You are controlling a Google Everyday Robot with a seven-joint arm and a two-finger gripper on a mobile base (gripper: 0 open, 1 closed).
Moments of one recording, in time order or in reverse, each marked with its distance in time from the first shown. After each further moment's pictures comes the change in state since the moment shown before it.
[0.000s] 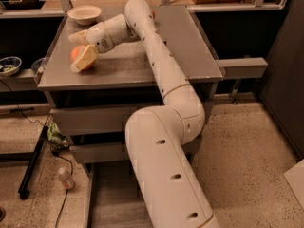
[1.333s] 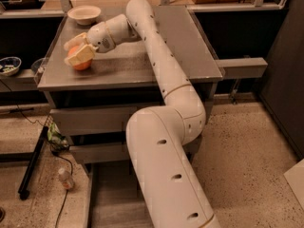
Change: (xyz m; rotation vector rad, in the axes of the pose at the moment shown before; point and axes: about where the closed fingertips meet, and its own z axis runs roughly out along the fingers) arm 0.000 0.000 0.000 0.000 0.000 0.000
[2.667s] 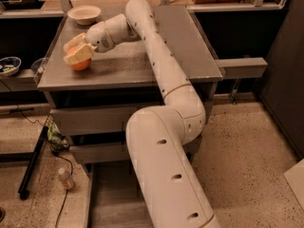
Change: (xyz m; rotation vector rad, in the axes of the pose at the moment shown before) arm -0.004 -0.004 -0.001 0.017 -0.009 0.018
